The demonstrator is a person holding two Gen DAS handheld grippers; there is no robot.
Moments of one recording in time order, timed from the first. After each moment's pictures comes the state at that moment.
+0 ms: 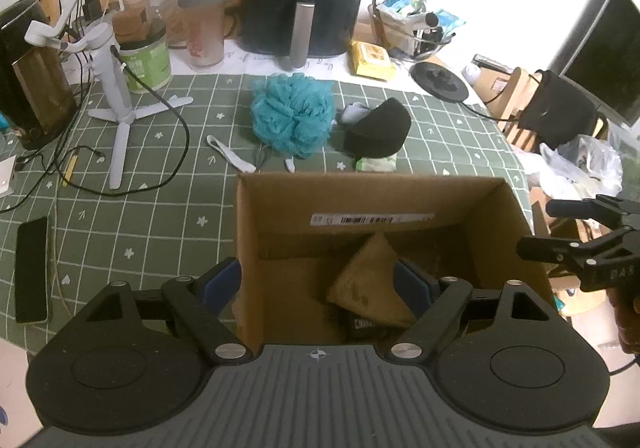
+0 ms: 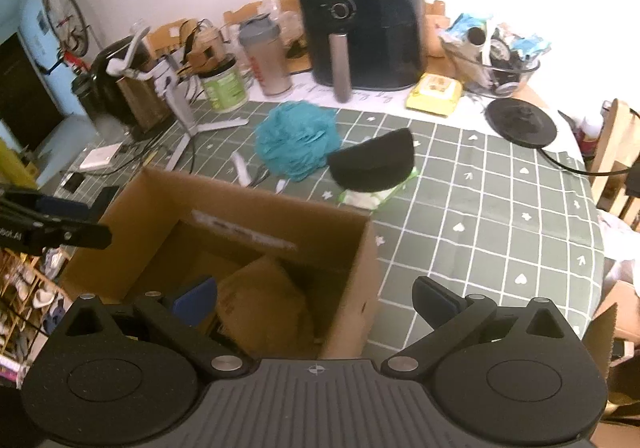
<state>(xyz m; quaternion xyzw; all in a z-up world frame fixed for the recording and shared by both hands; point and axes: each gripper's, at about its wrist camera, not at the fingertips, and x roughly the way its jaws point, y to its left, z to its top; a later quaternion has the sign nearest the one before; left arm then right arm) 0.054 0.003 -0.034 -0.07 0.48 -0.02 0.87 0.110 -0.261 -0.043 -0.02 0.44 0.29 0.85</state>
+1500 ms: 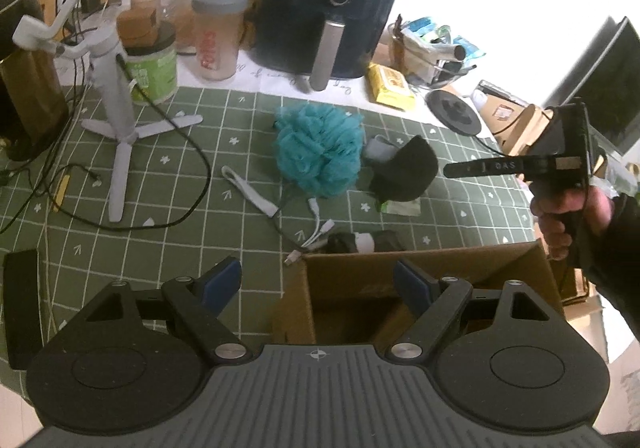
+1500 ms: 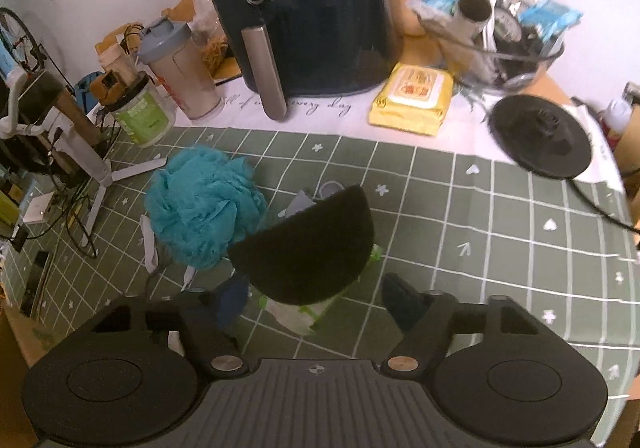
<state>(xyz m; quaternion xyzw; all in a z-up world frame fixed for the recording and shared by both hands) 0.105 0.065 -0.043 -0.11 0.48 -0.04 0.87 0.315 -0.224 -0.126 0.02 0.50 0.27 0.82</state>
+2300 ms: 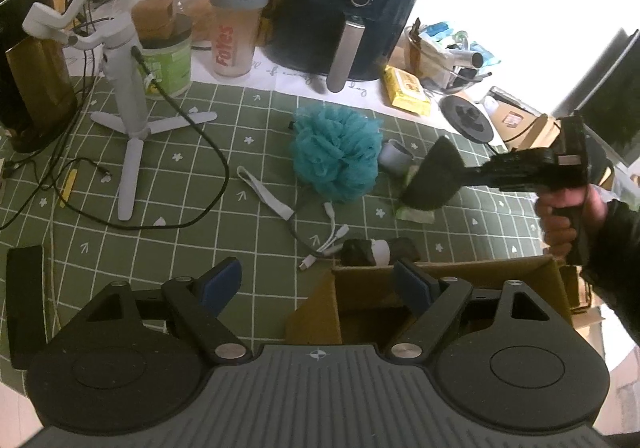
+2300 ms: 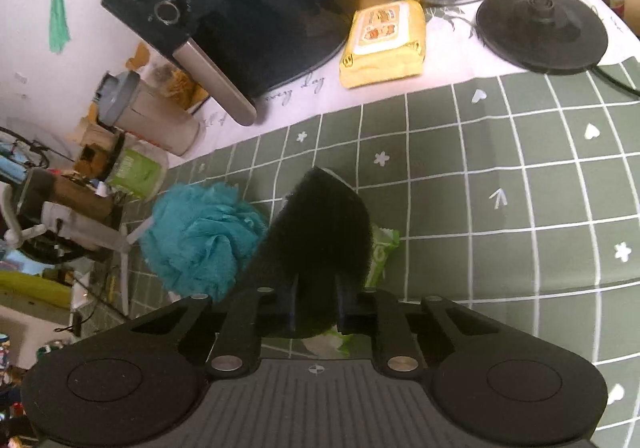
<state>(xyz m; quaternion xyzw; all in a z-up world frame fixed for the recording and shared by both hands) 0.115 0.080 -0.048 -0.13 0.48 -0.03 0.87 0.350 -0.260 -0.166 0.18 0.55 0.27 0.77</state>
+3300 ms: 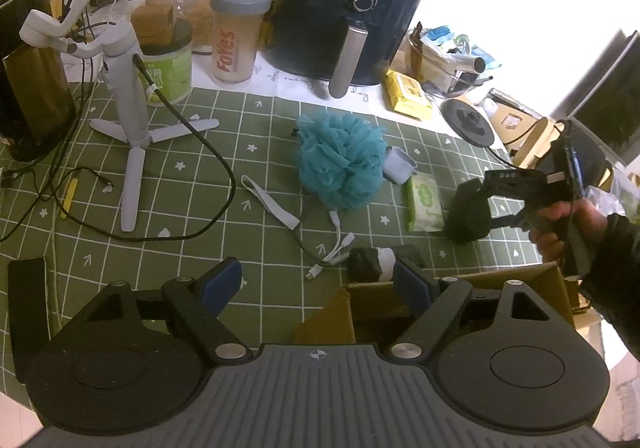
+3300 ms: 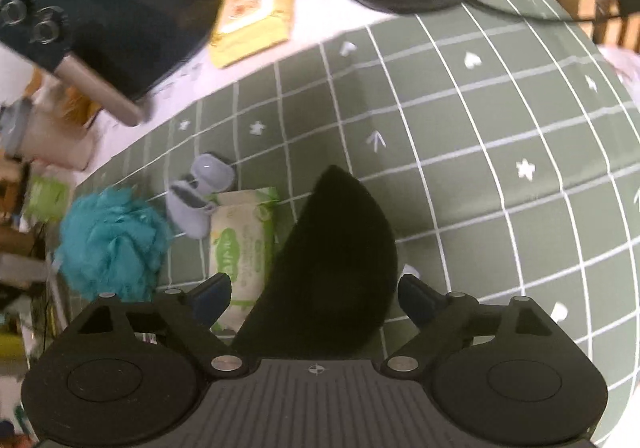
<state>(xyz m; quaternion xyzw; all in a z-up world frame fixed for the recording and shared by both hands) 0.122 0.092 -0.046 -0.13 0.48 -0.04 0.87 0.352 -0.270 -0.194 0.19 0.63 0.09 0.75</state>
